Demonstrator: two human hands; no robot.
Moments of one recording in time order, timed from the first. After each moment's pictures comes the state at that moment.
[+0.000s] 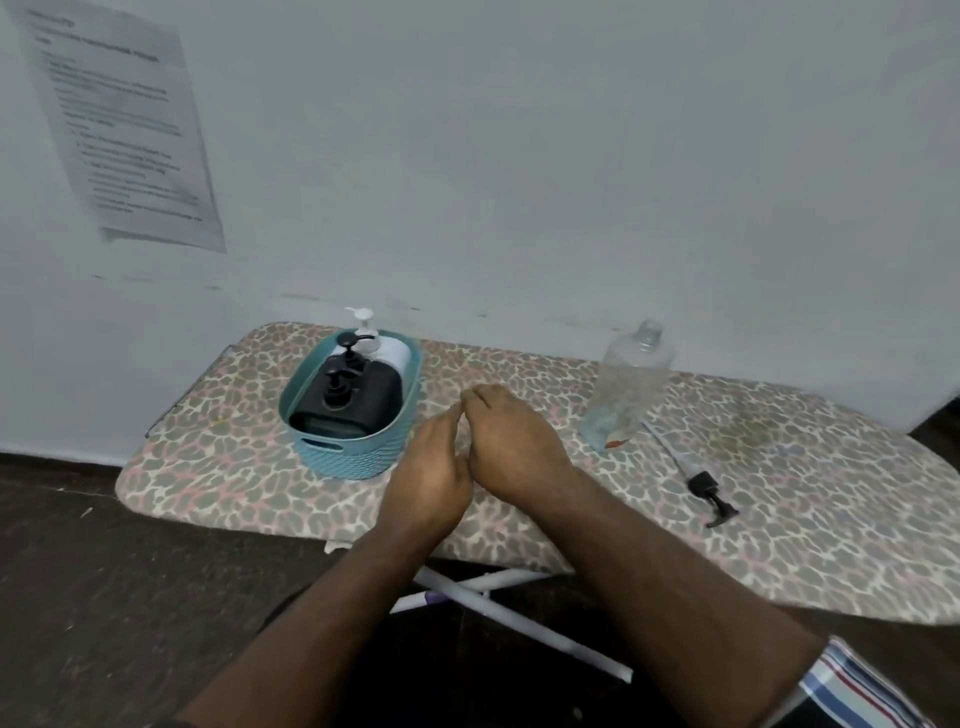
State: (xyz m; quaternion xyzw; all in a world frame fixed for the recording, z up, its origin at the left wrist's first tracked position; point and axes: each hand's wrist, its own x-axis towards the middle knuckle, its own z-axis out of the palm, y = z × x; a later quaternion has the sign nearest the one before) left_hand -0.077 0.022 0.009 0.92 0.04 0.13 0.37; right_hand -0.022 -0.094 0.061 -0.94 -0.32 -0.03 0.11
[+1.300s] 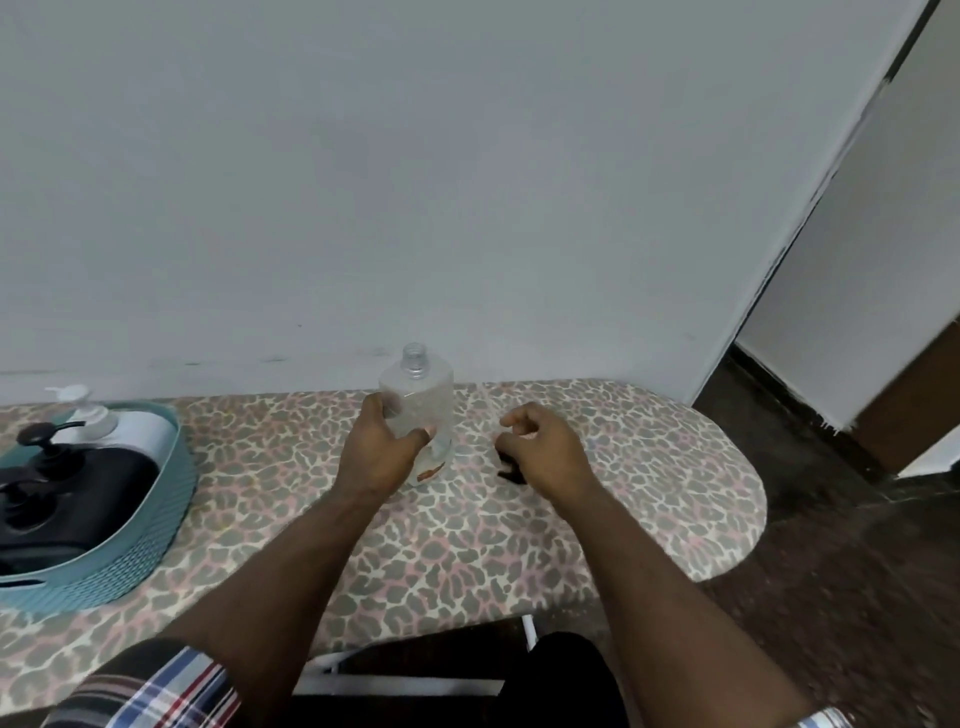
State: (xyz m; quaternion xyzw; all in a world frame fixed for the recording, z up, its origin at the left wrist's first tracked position) left_hand 0.060 -0.133 0.023 0.85 0.06 0.07 0.53; right_hand 0.040 -0.341 0.048 -0.81 0.09 0.01 0.59
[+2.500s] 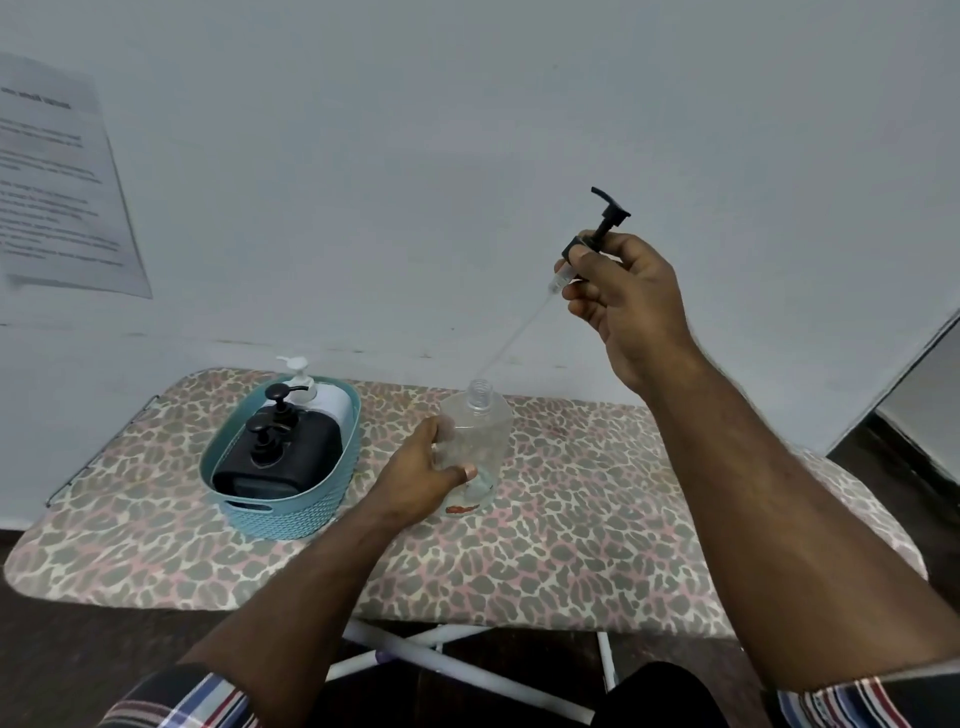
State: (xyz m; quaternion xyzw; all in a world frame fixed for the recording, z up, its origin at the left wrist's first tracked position) left_hand 0.000 -0.005 0.027 0.84 0.03 0.02 0.54; right_hand 0.054 -0.215 0.216 -0.66 -0.12 -0.08 0.74
